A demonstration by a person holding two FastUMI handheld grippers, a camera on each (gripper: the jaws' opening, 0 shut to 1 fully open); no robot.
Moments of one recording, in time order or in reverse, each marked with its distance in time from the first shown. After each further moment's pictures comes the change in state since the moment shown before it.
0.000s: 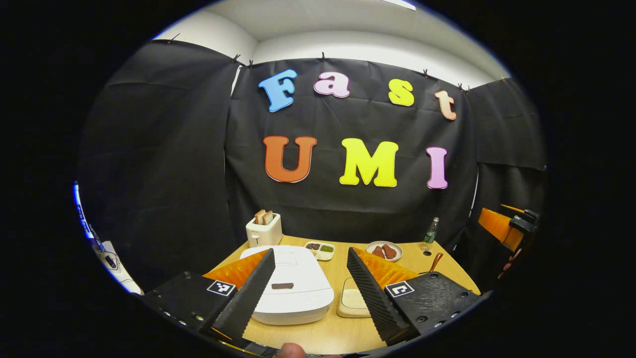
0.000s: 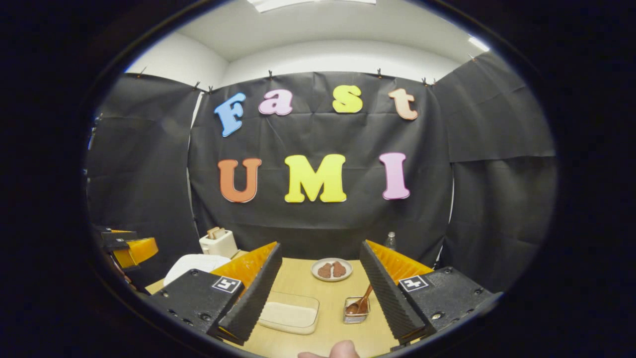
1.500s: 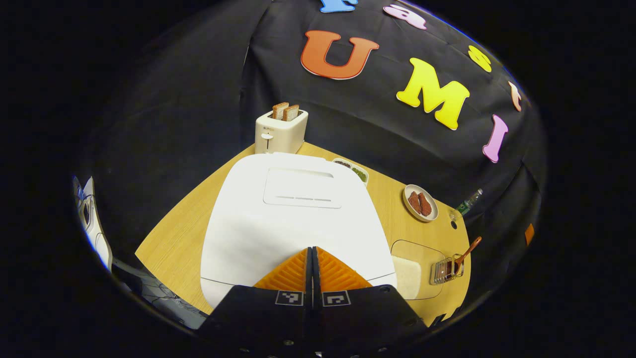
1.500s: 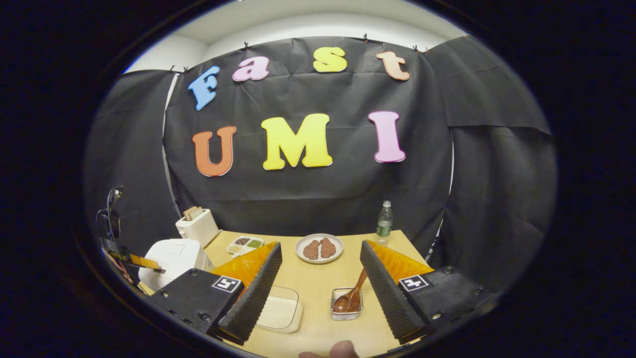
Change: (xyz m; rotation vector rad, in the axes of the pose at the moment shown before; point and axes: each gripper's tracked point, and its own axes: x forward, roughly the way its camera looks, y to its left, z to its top) left arm 0.133 0.066 -0.160 -0.273 0.559 0.057; right arm 0.097 -0.054 -0.074 0.046 0.186 -0.041
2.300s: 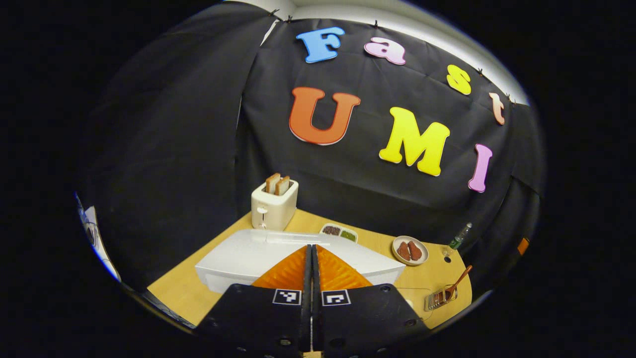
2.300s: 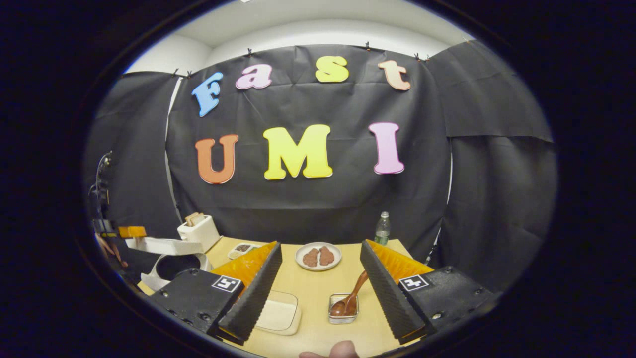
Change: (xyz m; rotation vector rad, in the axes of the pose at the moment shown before) left arm -0.054 -0.021 0.134 0.113 -0.441 -0.017; right arm -0.023 -0.007 0.030 -0.019 -0.071 -0.011
